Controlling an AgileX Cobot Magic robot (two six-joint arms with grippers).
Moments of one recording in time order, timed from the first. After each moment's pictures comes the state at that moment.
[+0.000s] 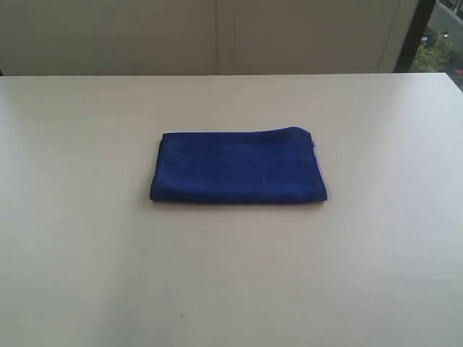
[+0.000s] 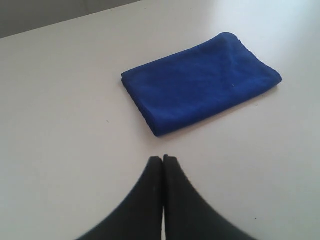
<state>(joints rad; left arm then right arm) -0.21 0.66 -0.73 -0.45 0.76 0.47 0.09 0.00 -0.24 -0.17 0.53 0.00</state>
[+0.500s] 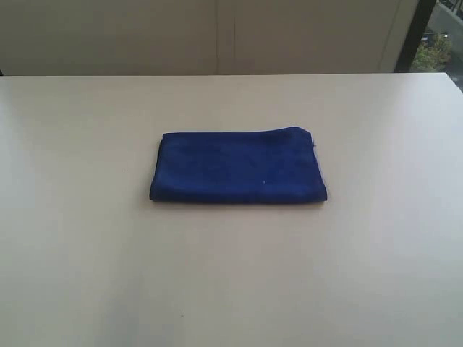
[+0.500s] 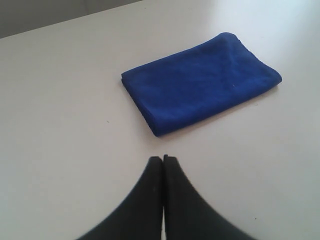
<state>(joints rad) -0.21 0.66 -0.73 -0.45 0.76 0.47 0.09 0.00 -0.10 -0.17 0.48 0.00</state>
